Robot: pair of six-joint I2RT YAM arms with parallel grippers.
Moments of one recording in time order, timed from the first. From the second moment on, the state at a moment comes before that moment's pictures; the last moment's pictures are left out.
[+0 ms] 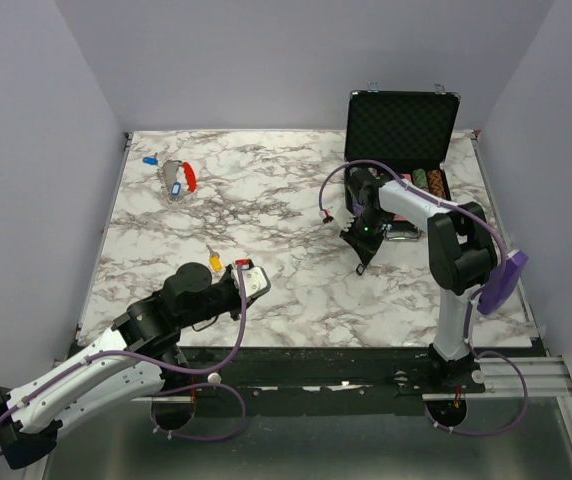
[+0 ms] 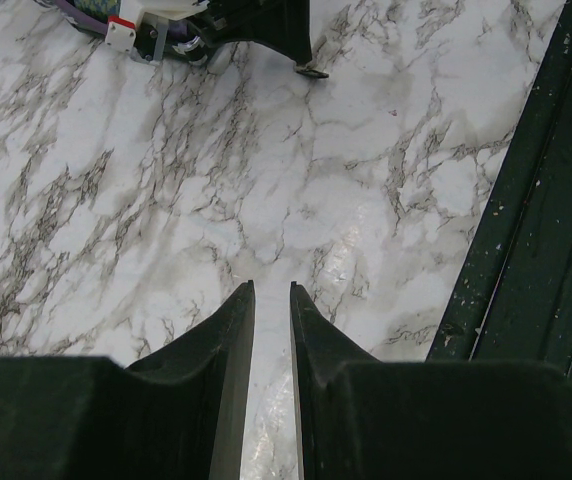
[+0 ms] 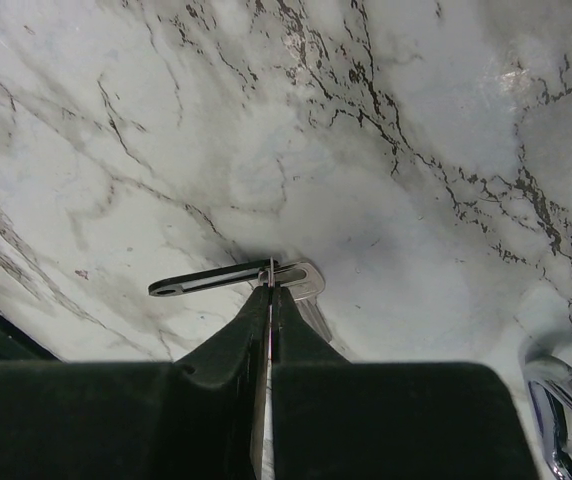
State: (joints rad) left arm -0.93 0.57 0.60 -0.37 0.12 0.24; right arm 0.40 2.00 1.45 -1.06 -0.26 -0.69
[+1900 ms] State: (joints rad) left arm -0.25 0.79 0.70 -0.18 0.27 -0.35; right arm 0.16 1.48 1.16 -0.67 -1.13 -0.46
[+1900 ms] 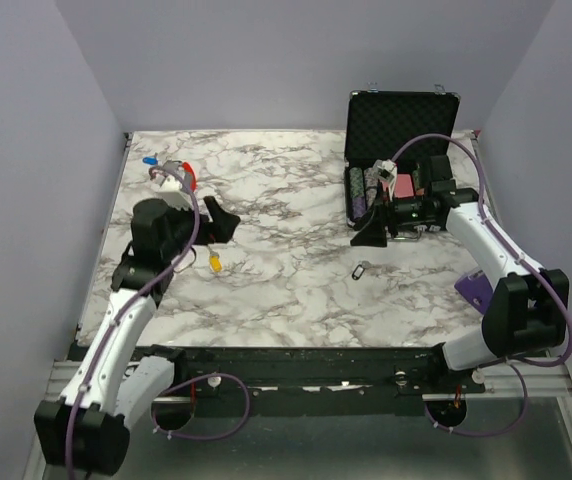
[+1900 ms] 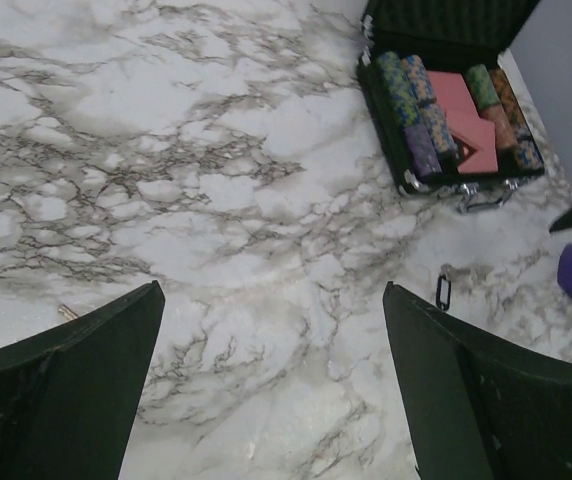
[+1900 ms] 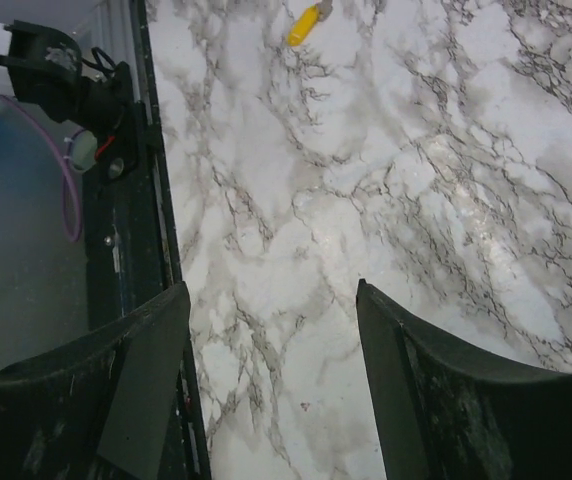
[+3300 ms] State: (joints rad) left arm 0.08 2.13 1.82 -0.73 -0.10 -0.22; right arm 0.16 1.44 1.12 -0.57 -1.25 -0.40
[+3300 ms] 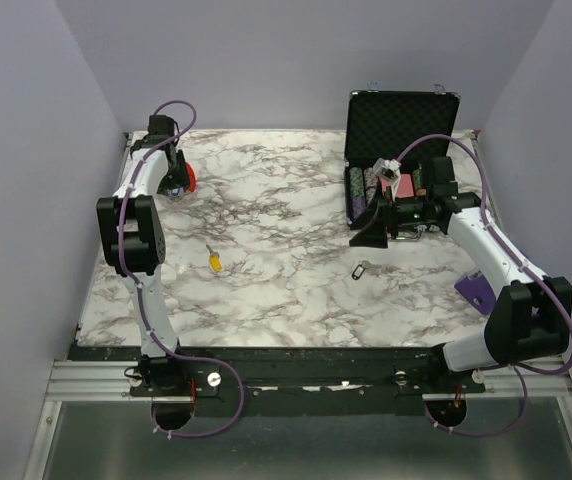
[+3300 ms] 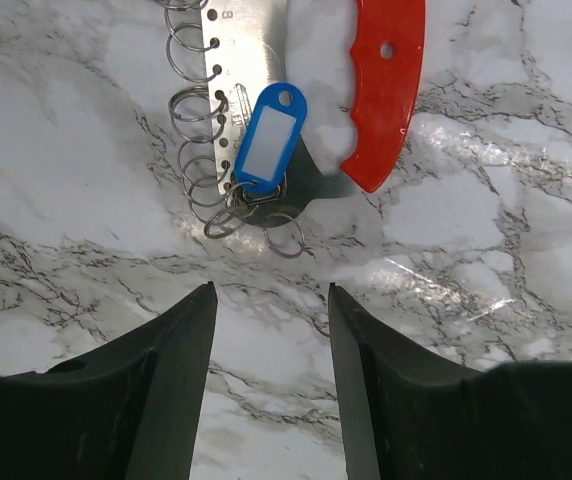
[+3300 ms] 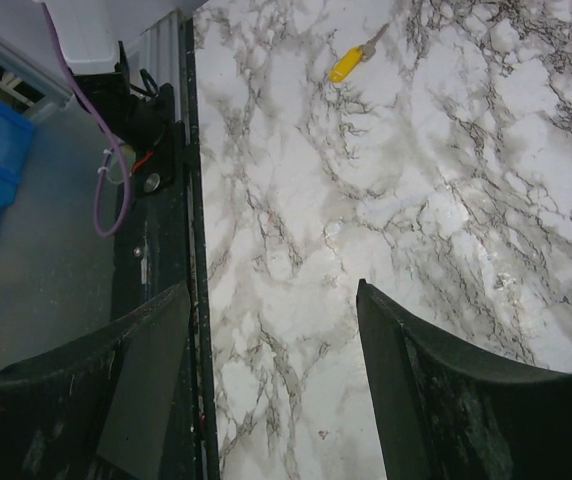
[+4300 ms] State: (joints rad) left arm 0.00 2.34 2.12 -0.94 -0.26 -0.06; right arm 0.16 1.44 1.12 -0.60 -1.27 -0.44
